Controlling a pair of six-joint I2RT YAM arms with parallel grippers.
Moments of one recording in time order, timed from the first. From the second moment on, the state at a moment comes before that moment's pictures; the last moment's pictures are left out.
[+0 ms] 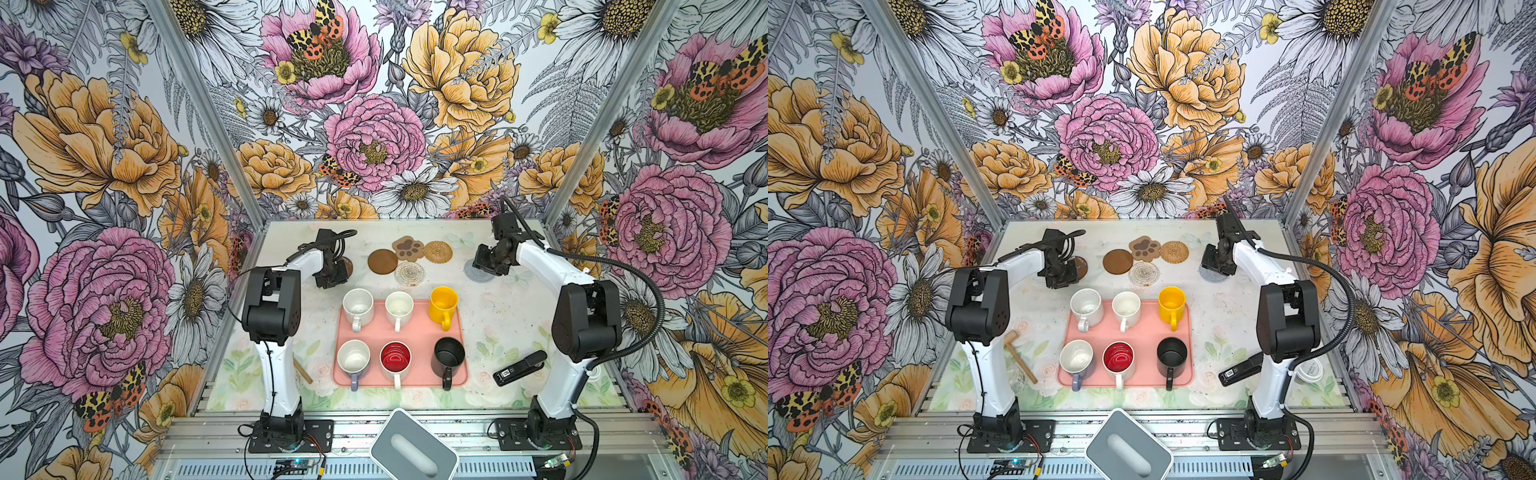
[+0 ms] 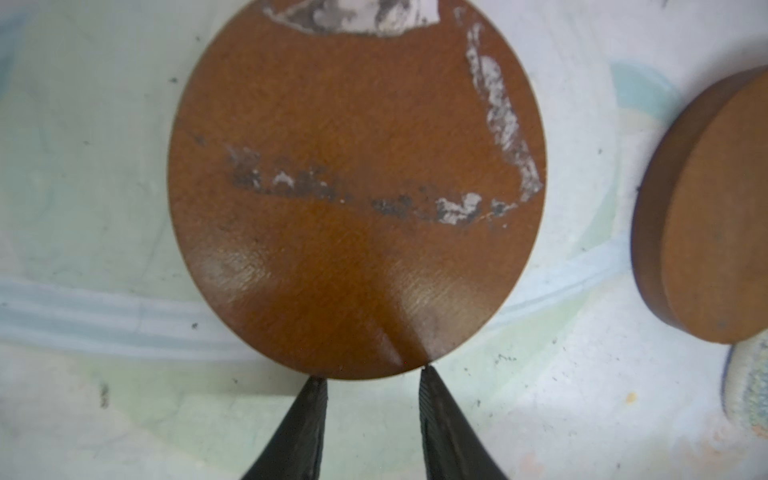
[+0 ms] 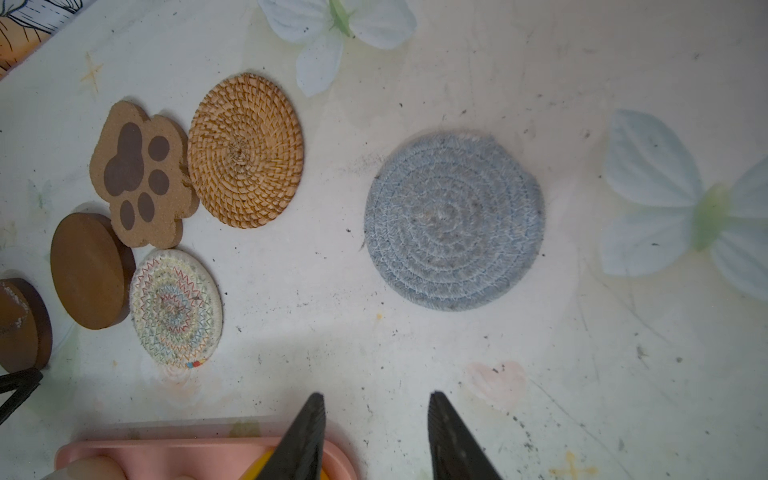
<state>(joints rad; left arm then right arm) -0.12 2.07 1.47 -0.64 0.07 -0.41 0.11 1.87 1.51 -0.77 -0.15 0.44</state>
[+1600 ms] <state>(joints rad) -0.14 1.88 1.45 -0.66 0.15 -0.42 0.40 2.61 2.40 -0.77 -0.50 0.56</state>
